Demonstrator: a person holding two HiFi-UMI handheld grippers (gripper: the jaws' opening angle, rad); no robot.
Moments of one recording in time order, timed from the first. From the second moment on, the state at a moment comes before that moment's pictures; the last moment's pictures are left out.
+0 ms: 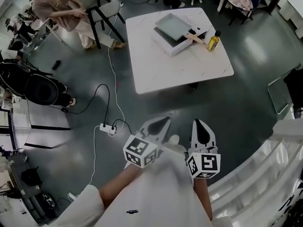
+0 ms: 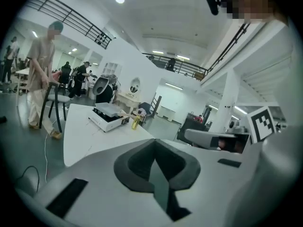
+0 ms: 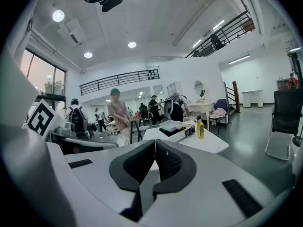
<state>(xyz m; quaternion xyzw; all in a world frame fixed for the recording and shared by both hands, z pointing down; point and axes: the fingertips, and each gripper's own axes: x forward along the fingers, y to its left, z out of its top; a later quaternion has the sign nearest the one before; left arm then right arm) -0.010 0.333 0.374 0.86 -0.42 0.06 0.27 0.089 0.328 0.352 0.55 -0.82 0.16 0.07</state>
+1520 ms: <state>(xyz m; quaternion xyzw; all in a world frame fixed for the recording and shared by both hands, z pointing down) 0.005 -0.015 0.389 0.95 -0.21 0.16 0.19 0.085 0.028 0.365 0.61 -0.76 0.15 0.14</state>
